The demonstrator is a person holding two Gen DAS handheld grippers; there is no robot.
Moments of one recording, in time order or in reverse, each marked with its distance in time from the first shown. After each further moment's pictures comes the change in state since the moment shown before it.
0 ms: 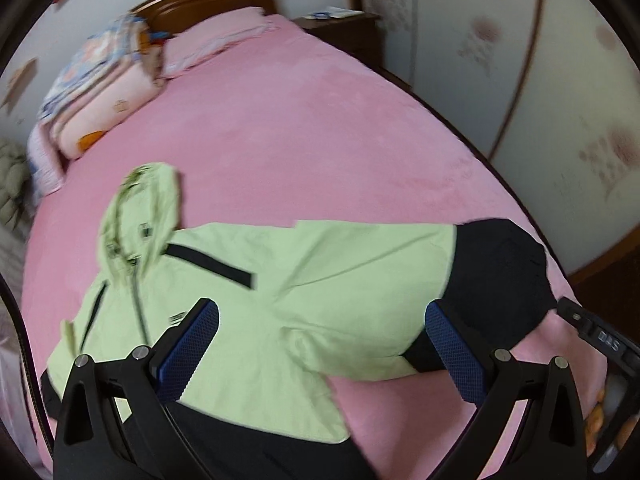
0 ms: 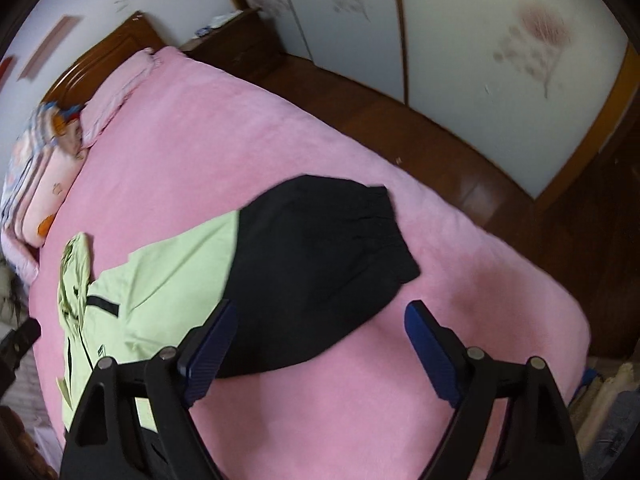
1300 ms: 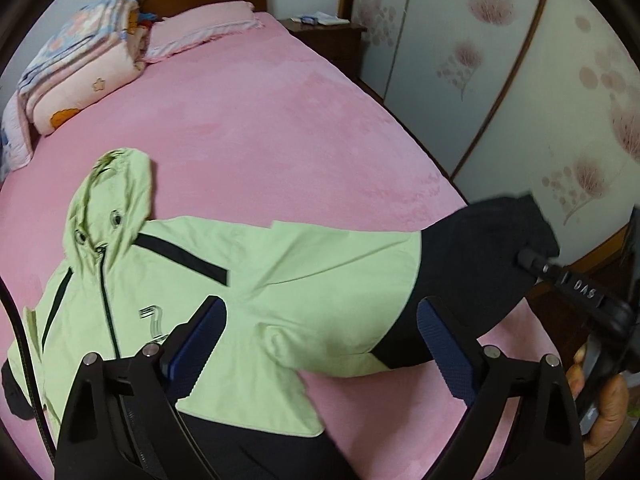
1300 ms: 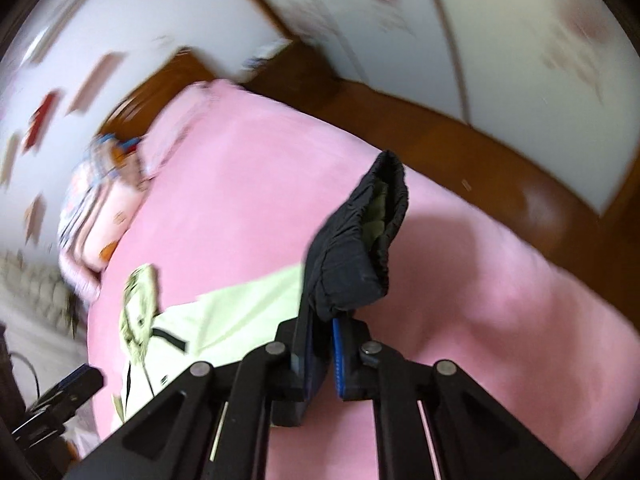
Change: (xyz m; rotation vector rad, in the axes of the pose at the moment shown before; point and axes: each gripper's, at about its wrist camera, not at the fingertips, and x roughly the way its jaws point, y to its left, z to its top) left arm -0.028 0.050 -0.011 -0.100 -0.026 -0.172; right arm -0.014 0.044 0.028 -0.057 -0.135 0.279
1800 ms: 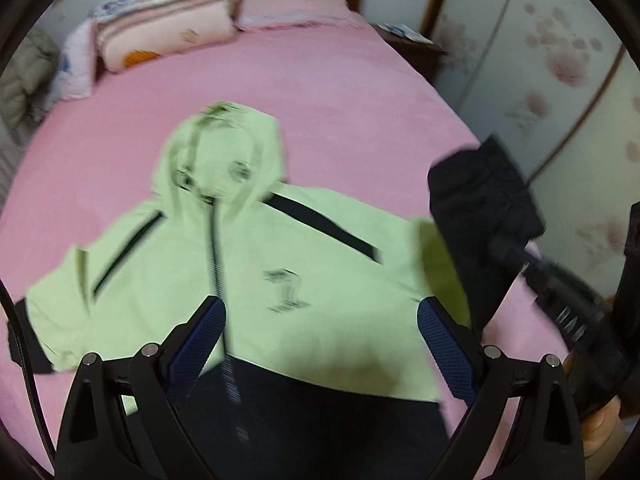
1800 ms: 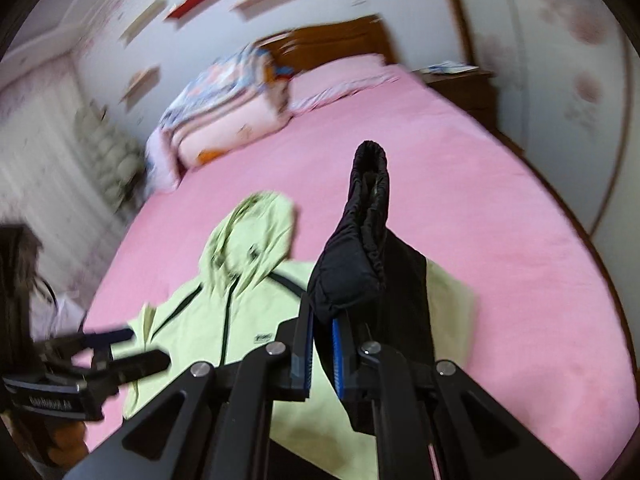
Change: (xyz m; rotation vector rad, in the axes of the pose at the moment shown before) left arm -0.052 0.204 -0.050 -0.212 -0.013 0.084; right arm 0.039 0.260 -0.090 -0.521 0.038 0.213
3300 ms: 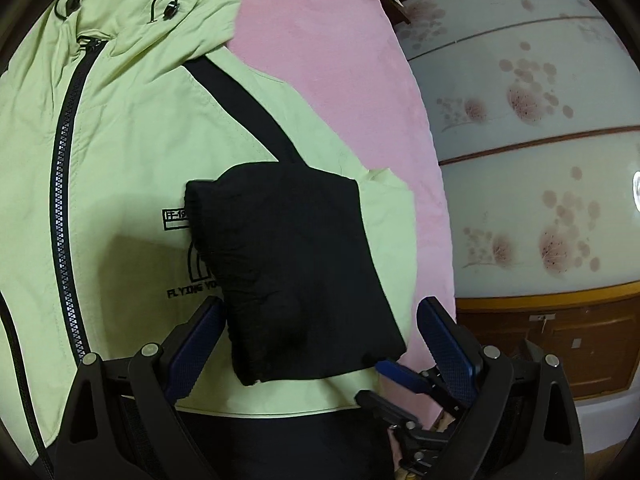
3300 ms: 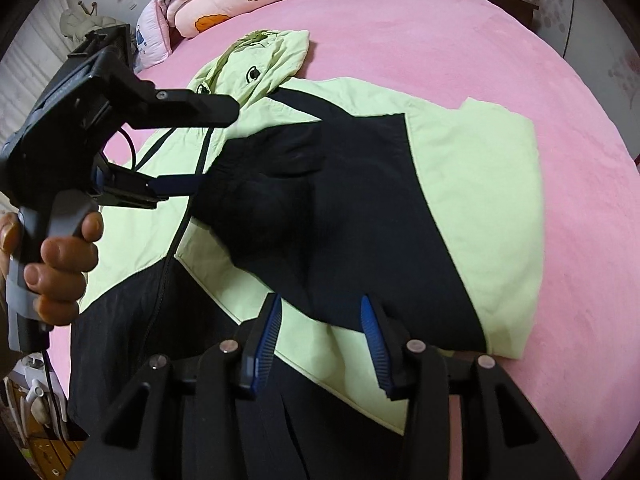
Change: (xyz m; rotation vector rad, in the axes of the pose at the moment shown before) left arm 0.189 0.049 -0.024 -0.230 0.321 -0.624; right arm 0.099 0.018 -0.128 -0.076 0.387 -0.051
